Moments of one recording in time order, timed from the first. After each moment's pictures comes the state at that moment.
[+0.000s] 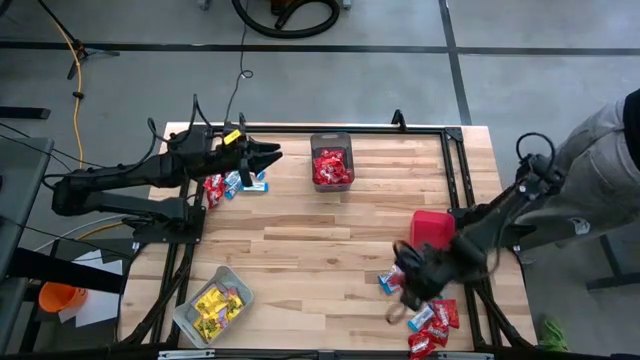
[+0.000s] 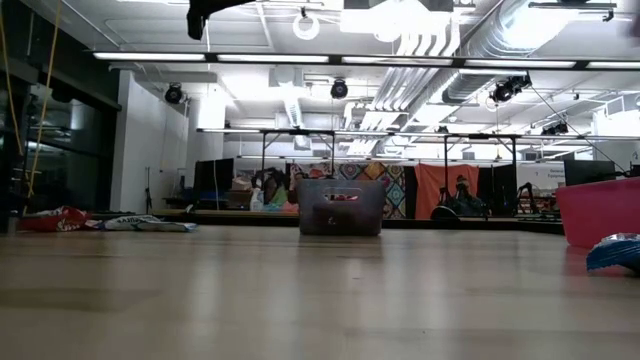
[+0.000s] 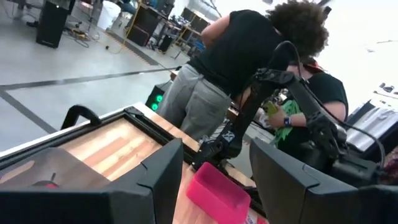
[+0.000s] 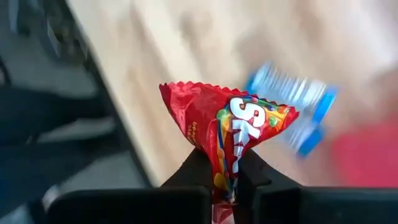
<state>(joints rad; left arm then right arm) 0.21 0.88 0.81 0.06 -0.05 -0.53 0.72 1.38 1.10 -0.85 0.14 1.22</state>
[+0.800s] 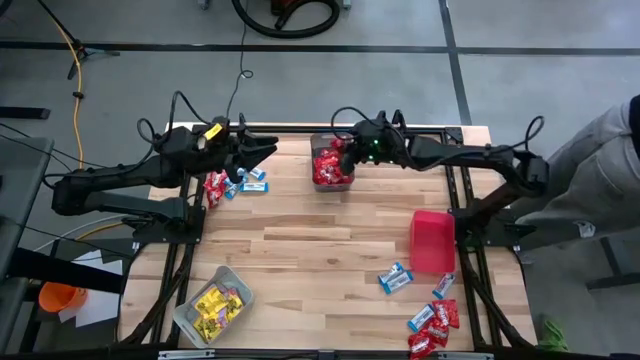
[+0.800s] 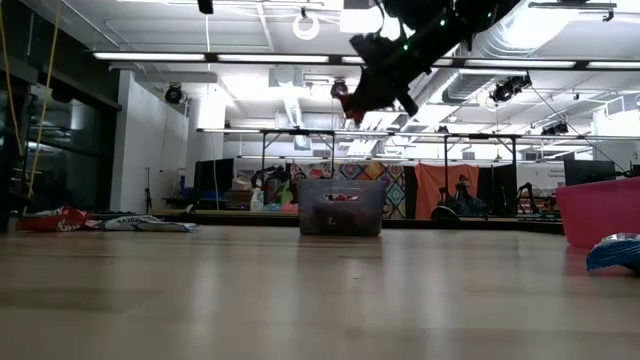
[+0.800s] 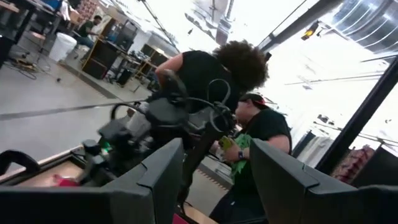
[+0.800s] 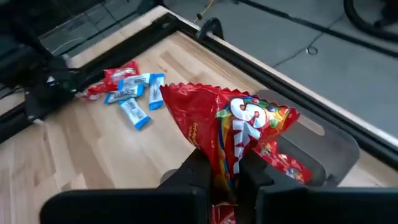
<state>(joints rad) 0.20 0.88 0.81 0.30 0.02 -0.58 -0.35 1.51 1.10 -0.13 0.10 0.35</state>
